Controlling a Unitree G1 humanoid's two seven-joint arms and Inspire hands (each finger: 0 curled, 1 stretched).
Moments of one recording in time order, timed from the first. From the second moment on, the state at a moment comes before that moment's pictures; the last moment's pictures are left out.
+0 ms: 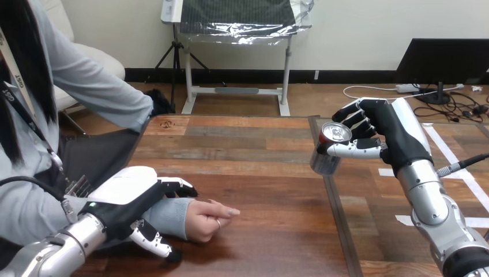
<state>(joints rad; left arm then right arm) -0.32 0.63 -0.24 0.77 0.70 -0.71 0.01 -0.63 -0.39 0.11 1.12 -0.27 -0.55 -0.15</state>
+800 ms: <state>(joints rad) -0.37 0.65 -0.29 0.86 0.72 -0.73 0.08 -0.60 -0.39 0.10 1.06 -0.25 -0.55 -0.13</state>
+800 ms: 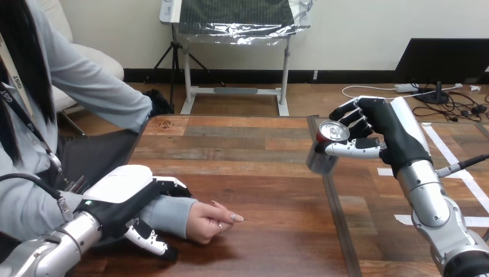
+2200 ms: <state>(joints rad) -0.39 0.65 -0.34 0.92 0.72 -0.77 0.24 -0.58 -0.39 0.10 1.04 -0.24 -0.55 -0.11</state>
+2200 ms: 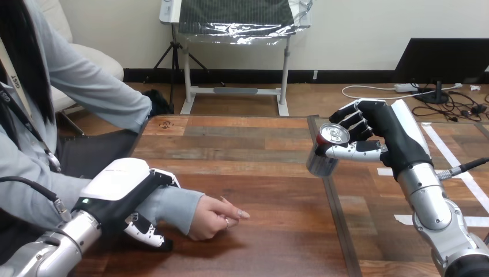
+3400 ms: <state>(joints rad) -0.39 0.65 -0.33 0.91 0.71 -0.79 0.25 -0.58 -0.39 0.11 1.07 -0.26 -0.56 -0.11</state>
